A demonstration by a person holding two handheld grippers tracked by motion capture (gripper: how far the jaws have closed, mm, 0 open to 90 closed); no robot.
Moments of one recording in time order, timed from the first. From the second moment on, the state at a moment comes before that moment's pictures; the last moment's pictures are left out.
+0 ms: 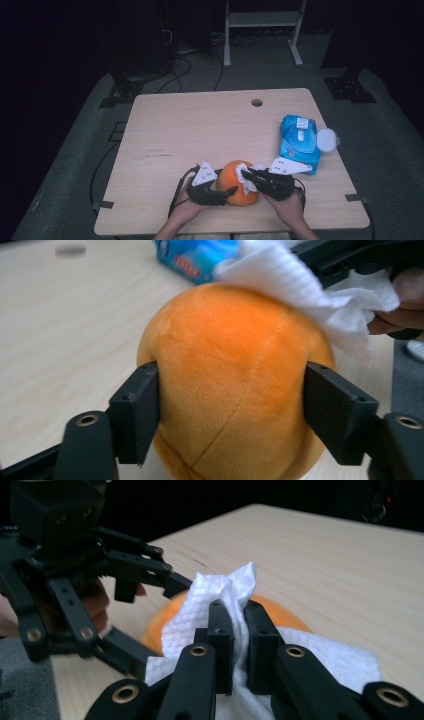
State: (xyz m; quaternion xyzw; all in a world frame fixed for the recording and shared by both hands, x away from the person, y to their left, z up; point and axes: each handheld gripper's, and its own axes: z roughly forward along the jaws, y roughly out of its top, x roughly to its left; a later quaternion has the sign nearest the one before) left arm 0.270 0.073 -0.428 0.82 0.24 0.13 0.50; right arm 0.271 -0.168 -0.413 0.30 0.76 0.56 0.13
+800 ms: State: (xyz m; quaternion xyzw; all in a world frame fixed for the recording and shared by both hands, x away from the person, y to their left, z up) left arm 0.261 0.065 -0.422 0.82 0.22 0.15 0.51; right arm 0.258 -0.163 -0.395 0.25 0.78 0.56 0.15
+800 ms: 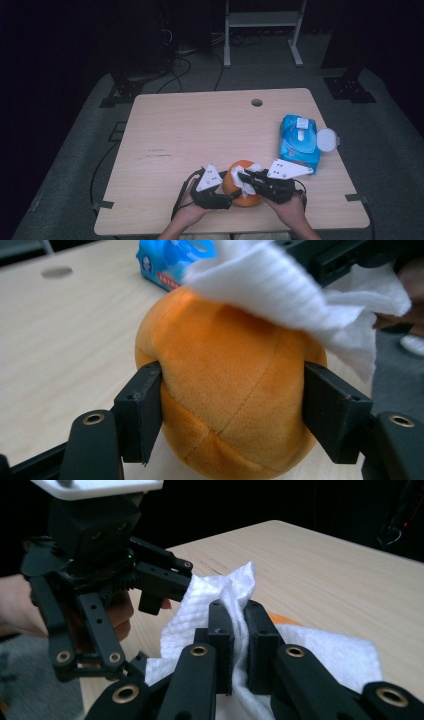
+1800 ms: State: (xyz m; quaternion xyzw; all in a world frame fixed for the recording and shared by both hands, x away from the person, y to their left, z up) left arm 0.262 0.067 -0.428 0.82 0.20 0.14 0.52; right arm 0.254 -0.159 -0.396 0.24 0.80 0.54 0.15
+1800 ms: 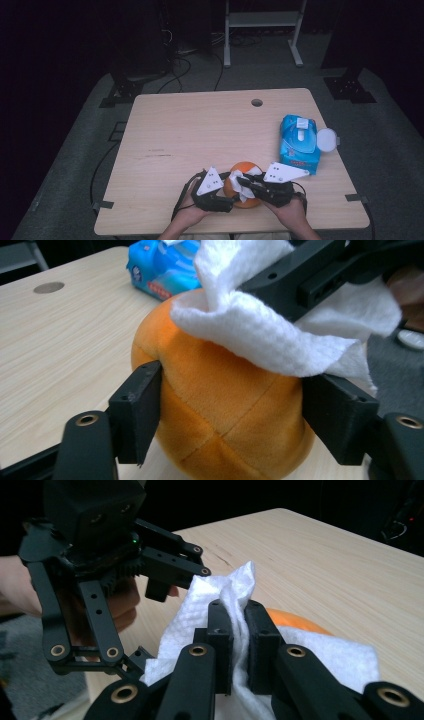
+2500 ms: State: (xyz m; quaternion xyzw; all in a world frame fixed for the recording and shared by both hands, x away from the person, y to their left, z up) left arm 0.274 0.092 -0.428 0.80 0.23 0.11 0.55; right arm 0.278 -0.188 -0.424 0.33 0.77 0.53 0.13
